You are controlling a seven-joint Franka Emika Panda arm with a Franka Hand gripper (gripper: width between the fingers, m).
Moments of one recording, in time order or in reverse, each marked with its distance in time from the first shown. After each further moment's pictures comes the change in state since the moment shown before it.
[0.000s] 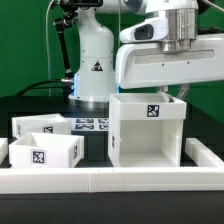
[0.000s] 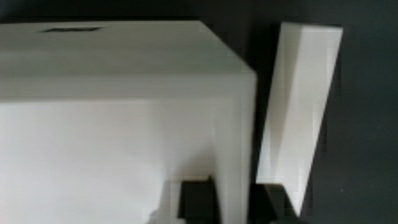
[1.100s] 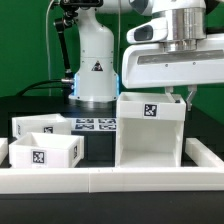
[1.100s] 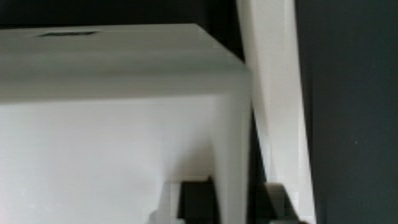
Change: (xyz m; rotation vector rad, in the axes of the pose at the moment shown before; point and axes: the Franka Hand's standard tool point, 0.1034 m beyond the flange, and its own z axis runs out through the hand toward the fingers) arm 0.009 -0.010 0.001 0.008 0.018 0.365
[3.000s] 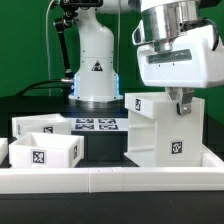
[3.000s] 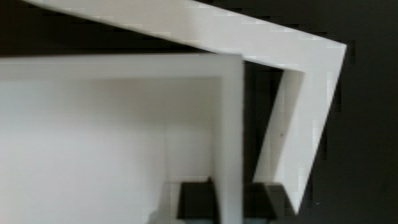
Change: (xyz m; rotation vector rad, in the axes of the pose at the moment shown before) arm 0.040 0.000 -0.003 0.081 -0.042 1.064
